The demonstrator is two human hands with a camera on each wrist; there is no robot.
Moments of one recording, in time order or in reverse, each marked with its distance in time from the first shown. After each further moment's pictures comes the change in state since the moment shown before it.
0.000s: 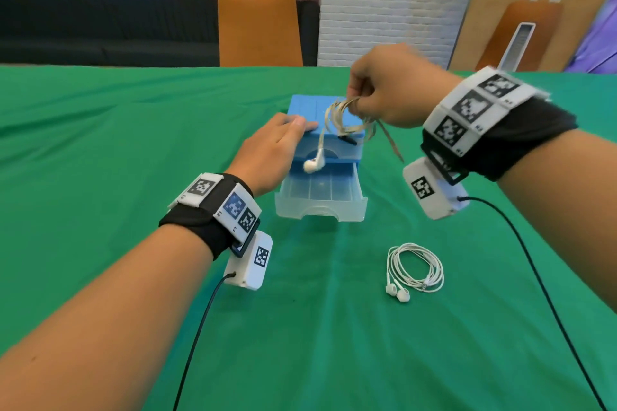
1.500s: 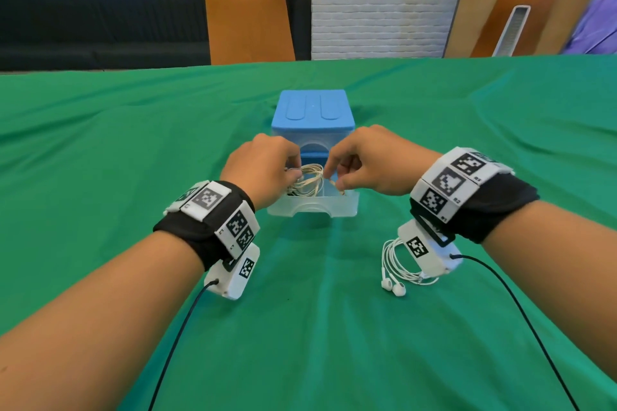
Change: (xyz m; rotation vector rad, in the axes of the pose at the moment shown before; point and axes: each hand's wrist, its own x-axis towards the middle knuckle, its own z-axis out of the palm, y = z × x) left_hand -0.008 -0.001 0.010 0.567 -0.093 0.051; right_hand -0.043 0.020 0.080 0.290 -0.230 -0.094
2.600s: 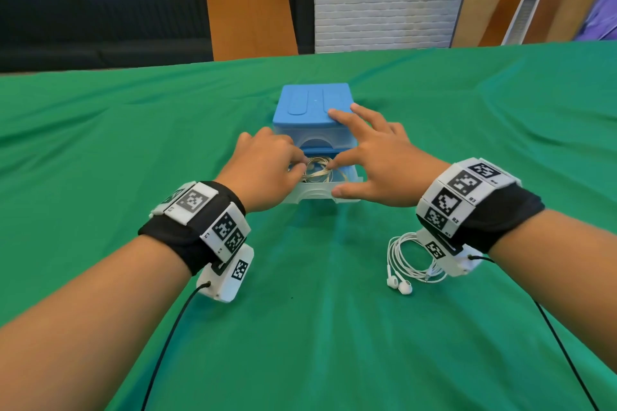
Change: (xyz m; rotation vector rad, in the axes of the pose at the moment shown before) left_hand -0.004 -0.001 -0.003 0.151 -0.064 0.143; right_hand -0.011 0.013 0.017 -0.400 0.056 -0.031
